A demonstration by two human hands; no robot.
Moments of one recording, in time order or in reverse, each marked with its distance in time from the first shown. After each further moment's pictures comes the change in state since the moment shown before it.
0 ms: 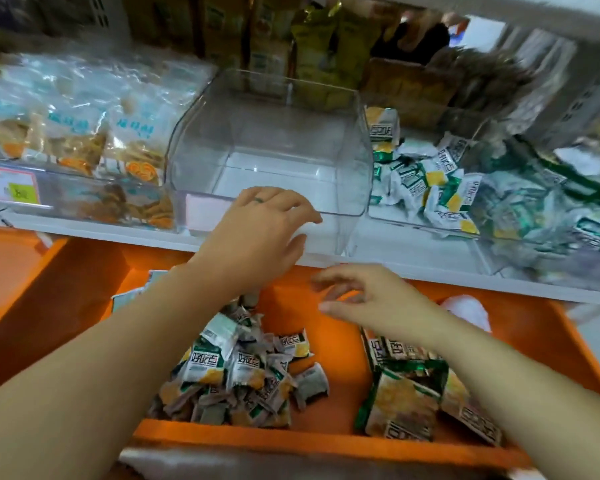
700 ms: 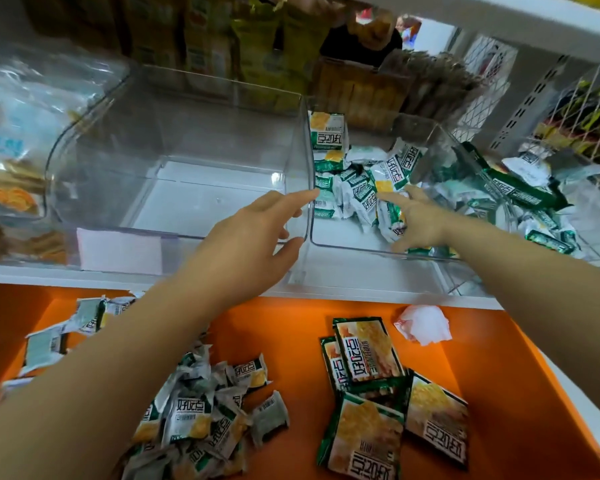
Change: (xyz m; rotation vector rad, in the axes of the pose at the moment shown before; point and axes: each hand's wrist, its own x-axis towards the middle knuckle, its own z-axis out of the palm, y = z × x) left_hand 0.062 0.027 0.032 -0.392 -0.079 -0.106; right_hand 0.072 0.127 -0.188 -0.674 0.114 0.471
